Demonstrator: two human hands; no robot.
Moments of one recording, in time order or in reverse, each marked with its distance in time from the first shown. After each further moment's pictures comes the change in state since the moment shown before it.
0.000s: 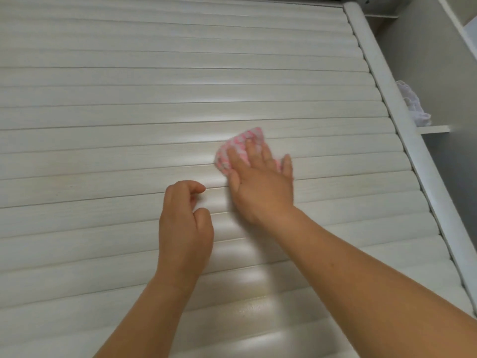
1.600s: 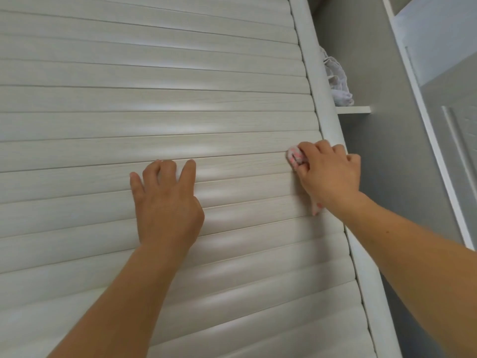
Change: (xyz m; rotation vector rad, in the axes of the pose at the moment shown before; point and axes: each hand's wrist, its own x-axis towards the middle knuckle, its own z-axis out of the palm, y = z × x) left_hand -0.034 0.037 0.120 0.791 -0.113 0.262; right_hand -0.054 0.256 -0.040 -0.347 0.122 0.250
